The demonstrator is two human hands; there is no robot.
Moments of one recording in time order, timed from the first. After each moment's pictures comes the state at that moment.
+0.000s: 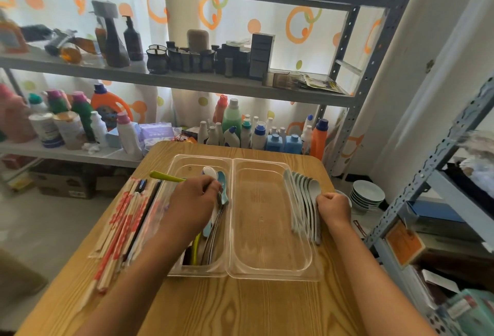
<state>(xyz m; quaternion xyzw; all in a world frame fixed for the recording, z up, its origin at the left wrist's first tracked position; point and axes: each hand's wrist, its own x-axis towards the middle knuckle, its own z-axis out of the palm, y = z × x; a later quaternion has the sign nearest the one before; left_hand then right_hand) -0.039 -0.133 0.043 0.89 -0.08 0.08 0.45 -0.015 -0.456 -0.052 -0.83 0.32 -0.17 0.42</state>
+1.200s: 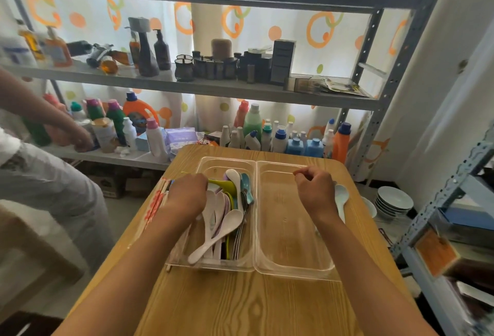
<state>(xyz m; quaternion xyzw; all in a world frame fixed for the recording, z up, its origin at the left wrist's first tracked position) 0.006 -0.079 0.038 0.99 -0.04 0.00 0.09 -0.023 -0.329 0.024 -0.84 0.14 -0.25 0.47</state>
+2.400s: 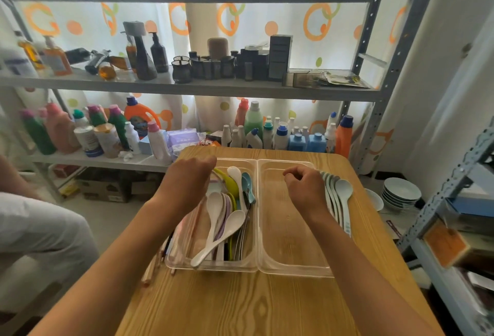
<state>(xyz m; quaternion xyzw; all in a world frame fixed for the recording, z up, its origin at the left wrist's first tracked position) -0.004 -0.073 0.071 0.94 -0.24 0.25 0.06 -0.025 -0.311 0.023 -0.83 0.12 -0.22 0.50</state>
